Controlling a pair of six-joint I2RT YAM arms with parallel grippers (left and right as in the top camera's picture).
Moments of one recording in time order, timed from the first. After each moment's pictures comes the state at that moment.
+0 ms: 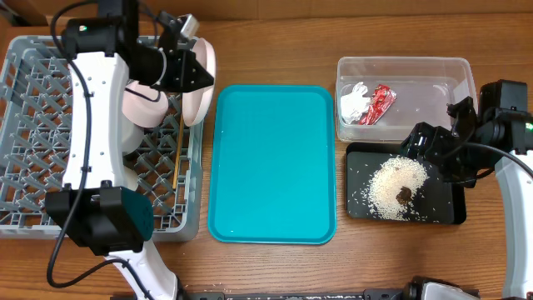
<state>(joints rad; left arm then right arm) 0.06 1.98 2.10 -1.45 0.76 0.23 -0.20 1.38 1.30 -1.30 -0.33 0.20</state>
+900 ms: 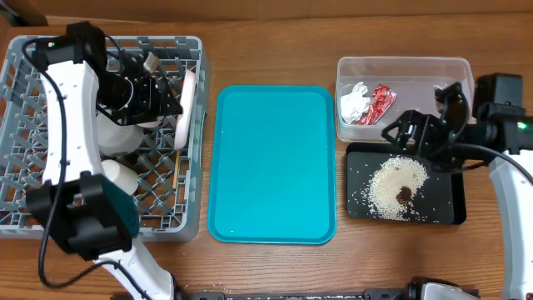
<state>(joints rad) 0.23 1.95 1.95 -1.53 0.45 0.15 -0.13 1.38 1.30 -1.14 -0.52 0.17</state>
